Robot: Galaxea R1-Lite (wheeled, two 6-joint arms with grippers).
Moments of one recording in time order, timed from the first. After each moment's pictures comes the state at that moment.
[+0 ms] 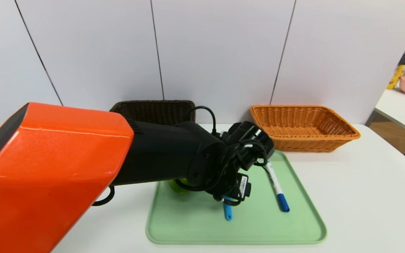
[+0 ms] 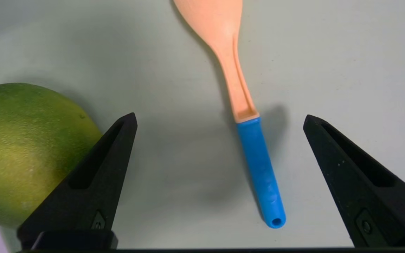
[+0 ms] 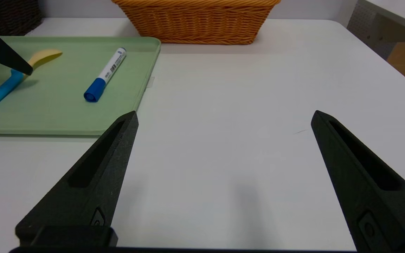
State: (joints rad) left arm -0.95 2.17 -1.71 0.51 0.38 -0.50; right arm 0.00 0.00 0.00 0.00 0.00 -0.01
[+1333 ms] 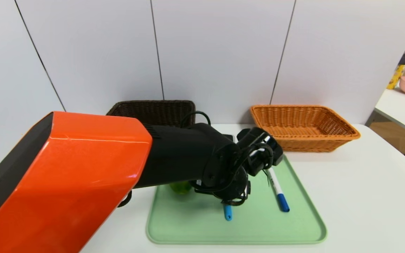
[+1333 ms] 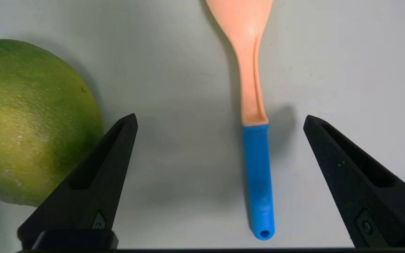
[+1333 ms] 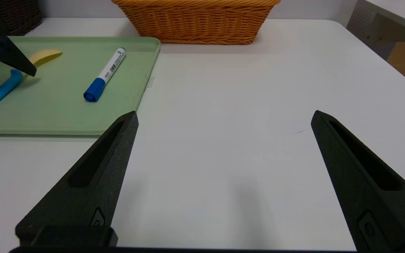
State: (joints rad) left arm -0.97 2.23 -1.81 0.63 0.47 -0.70; right arm 0.00 0.00 0.00 0.00 0.00 -0.01
